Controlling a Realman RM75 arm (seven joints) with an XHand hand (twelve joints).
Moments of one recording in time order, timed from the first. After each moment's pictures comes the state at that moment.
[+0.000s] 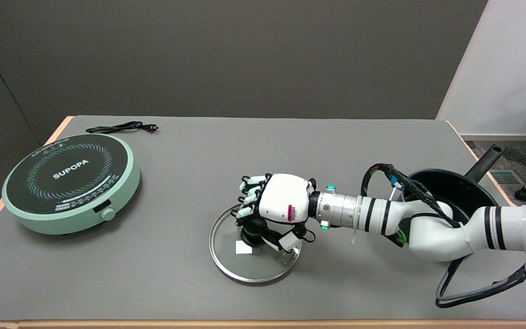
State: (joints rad) arm 0.69 -0.64 0.14 -1.45 -2.47 0.47 0.09
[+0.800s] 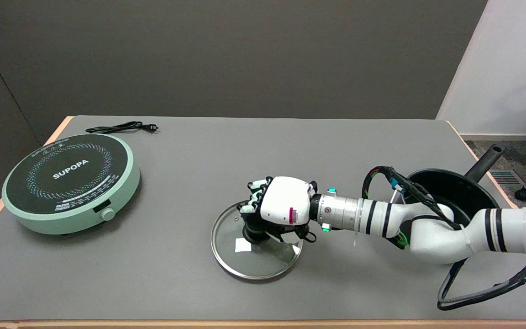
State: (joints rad) arm 0.68 -0.64 0.14 -1.45 -2.47 0.47 0.09
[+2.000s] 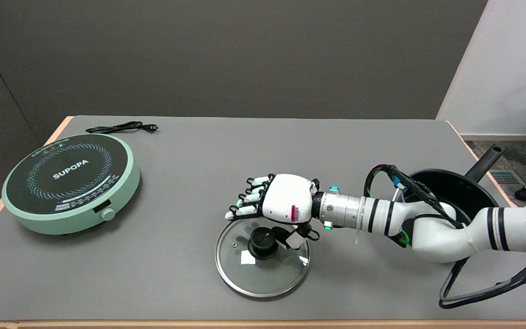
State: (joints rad) arm 0.68 -0.63 0.14 -1.45 -2.47 0.49 0.08
